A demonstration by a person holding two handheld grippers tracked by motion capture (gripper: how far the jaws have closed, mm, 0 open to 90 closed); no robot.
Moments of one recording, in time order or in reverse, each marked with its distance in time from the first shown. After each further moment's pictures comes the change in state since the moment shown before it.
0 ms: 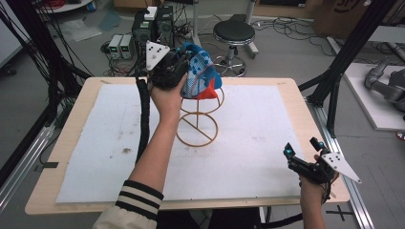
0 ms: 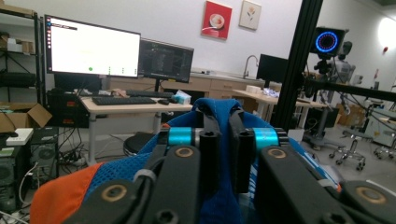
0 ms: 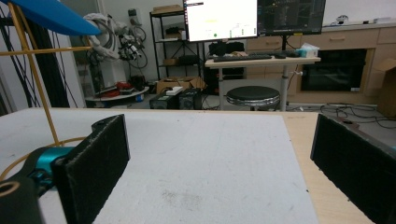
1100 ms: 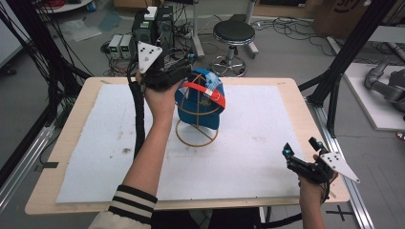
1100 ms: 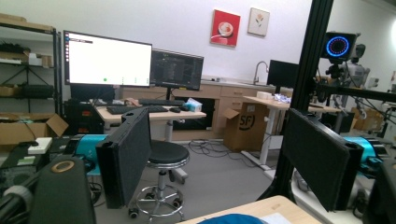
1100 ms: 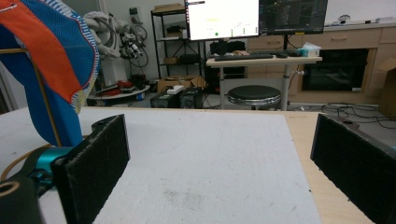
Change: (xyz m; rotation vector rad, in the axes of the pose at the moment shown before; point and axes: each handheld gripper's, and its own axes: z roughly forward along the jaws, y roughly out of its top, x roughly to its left) left arm 0.007 0.008 -0.016 -0.036 0.055 0.050; right arm 0.002 -0.001 0.001 0.004 0.006 -0.006
